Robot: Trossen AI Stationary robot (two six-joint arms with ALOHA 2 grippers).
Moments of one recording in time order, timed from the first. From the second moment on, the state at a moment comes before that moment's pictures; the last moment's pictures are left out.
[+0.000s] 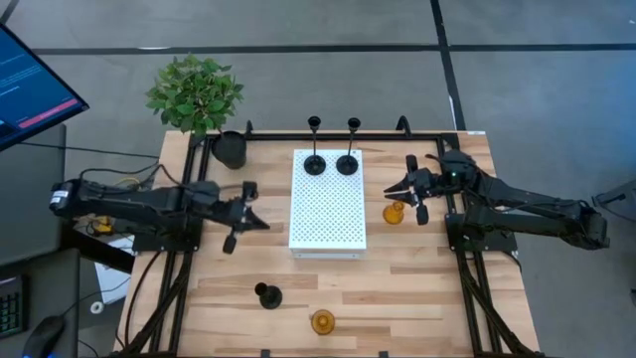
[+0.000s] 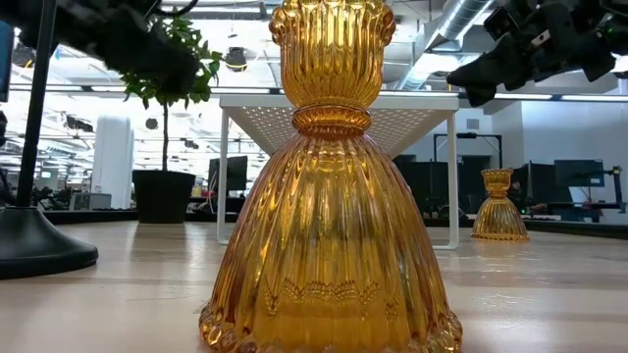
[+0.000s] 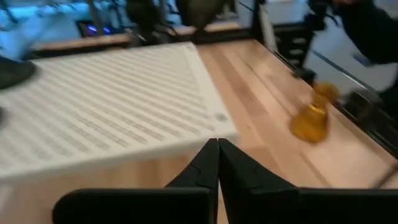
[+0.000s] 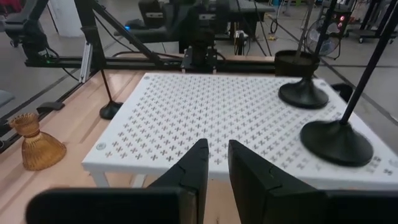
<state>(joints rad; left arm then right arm) -0.04 0.54 0.38 0.02 0.18 0.15 -0.44 0.67 0.39 0.00 -0.49 -0.15</state>
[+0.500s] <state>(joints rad) -0.38 0.60 0.25 0.17 0.11 0.10 -0.44 0.67 0.39 0.00 -0.49 -0.10</state>
